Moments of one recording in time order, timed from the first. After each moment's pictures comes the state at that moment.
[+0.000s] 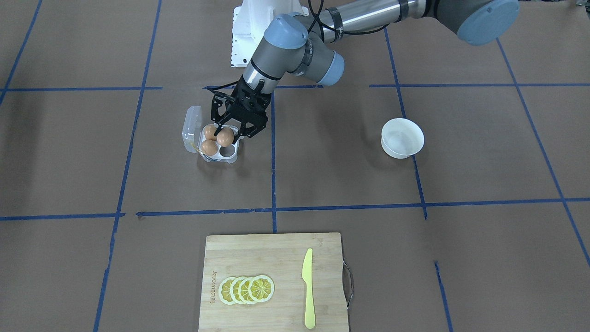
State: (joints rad) left arm -0.38 -2.44 -1.36 -2.29 -1.64 -1.22; right arm 1.55 -1.53 1.69 -1.72 2.43 0.03
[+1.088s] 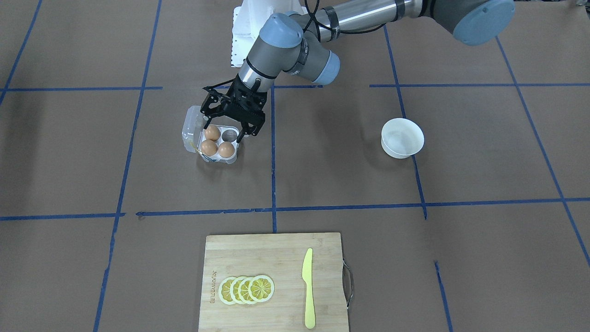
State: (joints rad) left arm -0.38 -2.45 -1.36 -2.29 -1.65 -1.27; right arm 1.56 -1.53 1.69 -1.72 2.43 0.03
